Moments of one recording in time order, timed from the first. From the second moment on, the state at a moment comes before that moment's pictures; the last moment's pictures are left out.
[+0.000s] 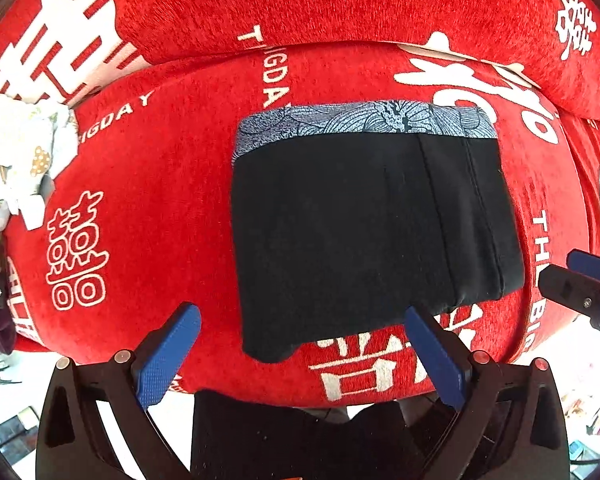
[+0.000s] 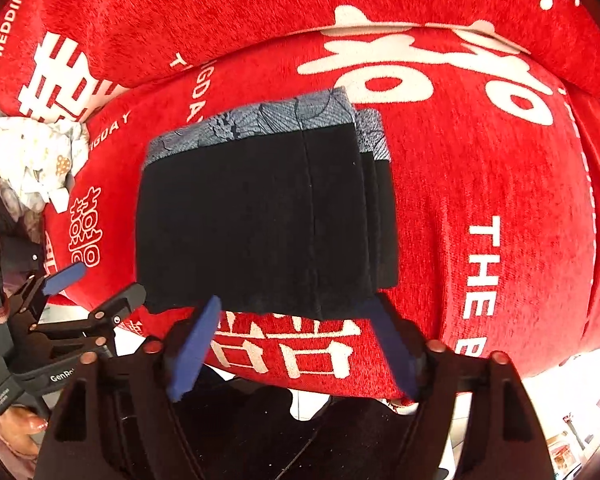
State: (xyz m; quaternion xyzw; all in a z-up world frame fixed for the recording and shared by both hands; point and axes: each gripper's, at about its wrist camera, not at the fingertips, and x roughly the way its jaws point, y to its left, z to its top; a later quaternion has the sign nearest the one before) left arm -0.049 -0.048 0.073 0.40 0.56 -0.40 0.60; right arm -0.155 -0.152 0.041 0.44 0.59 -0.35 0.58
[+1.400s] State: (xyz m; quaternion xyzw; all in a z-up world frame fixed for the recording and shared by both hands) left arm -0.037 -0.039 0.124 0.37 0.55 -0.40 0.63; right arm -0.124 -0.133 0.085 0.35 0.62 -0.41 0.57
